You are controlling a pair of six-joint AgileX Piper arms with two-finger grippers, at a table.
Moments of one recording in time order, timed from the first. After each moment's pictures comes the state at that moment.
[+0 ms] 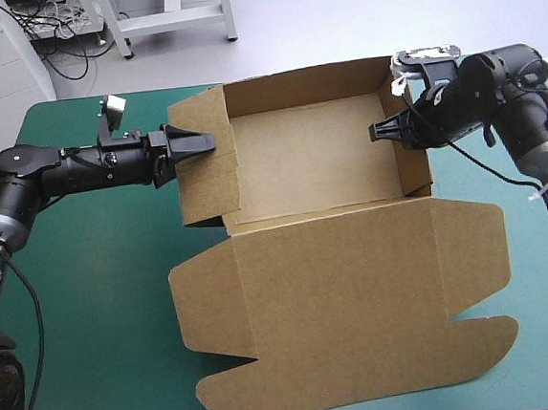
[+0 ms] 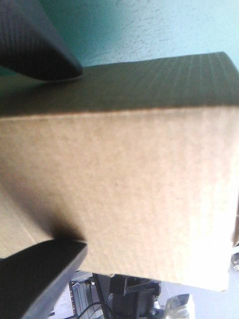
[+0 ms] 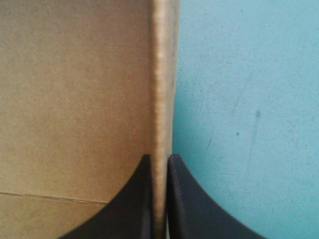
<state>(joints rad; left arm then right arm) 0.04 1.57 -1.34 -1.32 1.21 0.54 0.25 1.57 -1.75 0.07 1.25 0.10</state>
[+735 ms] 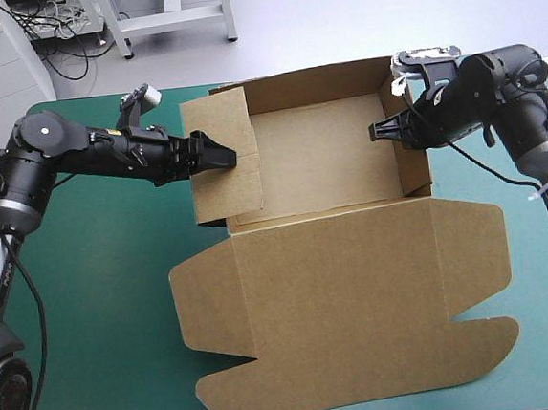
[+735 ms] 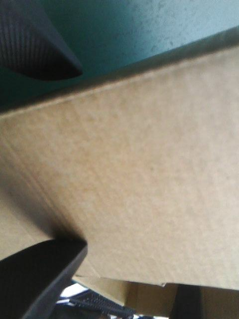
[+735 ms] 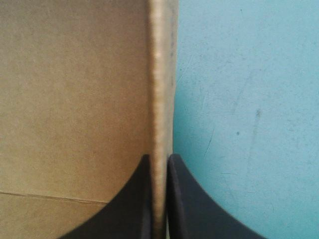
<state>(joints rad) -0.13 1.57 -1.57 -0.88 1.23 0.26 0.25 1.57 -1.75 0.07 1.25 0.10</state>
